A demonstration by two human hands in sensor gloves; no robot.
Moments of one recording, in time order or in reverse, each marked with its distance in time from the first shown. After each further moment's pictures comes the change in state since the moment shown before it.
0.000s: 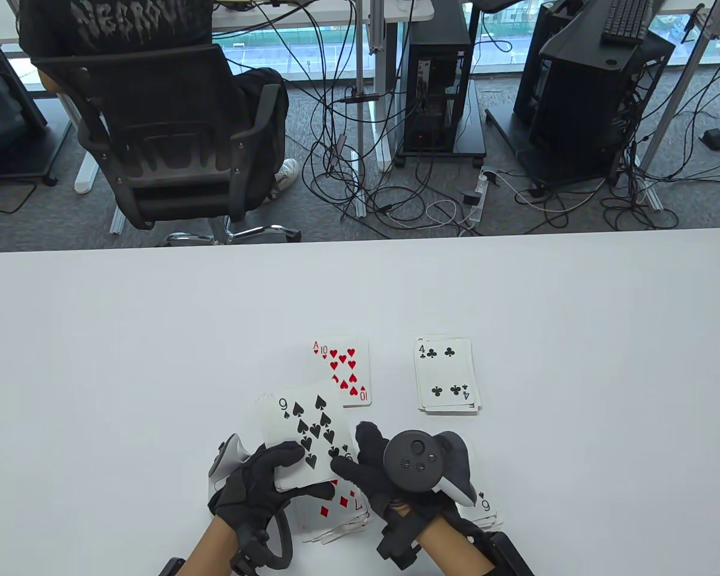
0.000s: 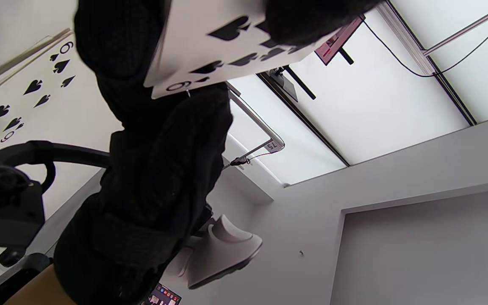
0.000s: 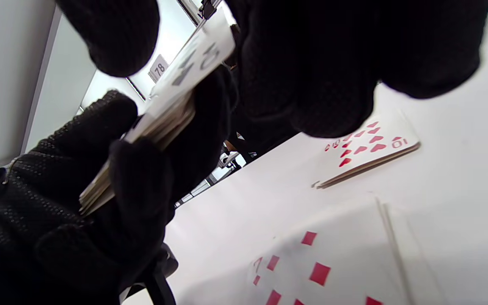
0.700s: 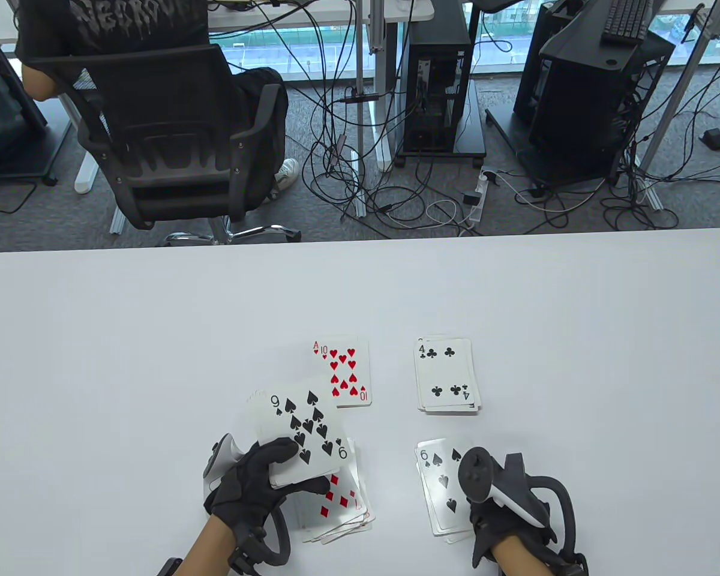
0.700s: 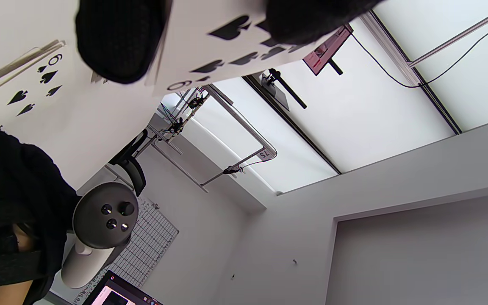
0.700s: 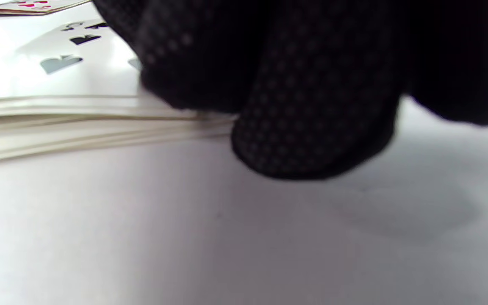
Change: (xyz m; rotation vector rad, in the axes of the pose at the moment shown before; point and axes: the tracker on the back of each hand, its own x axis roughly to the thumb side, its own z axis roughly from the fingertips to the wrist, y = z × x) left_hand 0.004 0.002 0.002 0.035 -0.028 0.007; right_hand -0.117 -0.040 0.079 0.354 0.689 0.582
